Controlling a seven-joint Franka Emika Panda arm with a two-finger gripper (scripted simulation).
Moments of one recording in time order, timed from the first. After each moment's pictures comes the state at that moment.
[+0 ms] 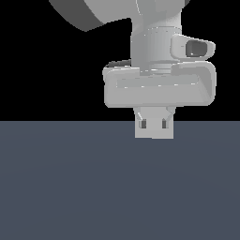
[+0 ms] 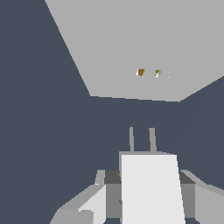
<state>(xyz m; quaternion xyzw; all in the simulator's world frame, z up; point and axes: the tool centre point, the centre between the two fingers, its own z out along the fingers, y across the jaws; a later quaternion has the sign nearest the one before) -0.045 -0.071 0.092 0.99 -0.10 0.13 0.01</state>
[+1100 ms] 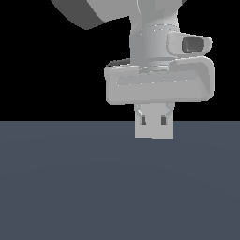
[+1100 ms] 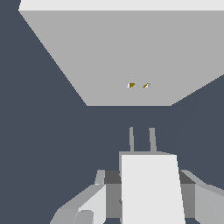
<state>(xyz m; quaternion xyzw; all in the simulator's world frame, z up) -0.039 -0.073 0.100 0.98 -0.14 0.12 0.02</state>
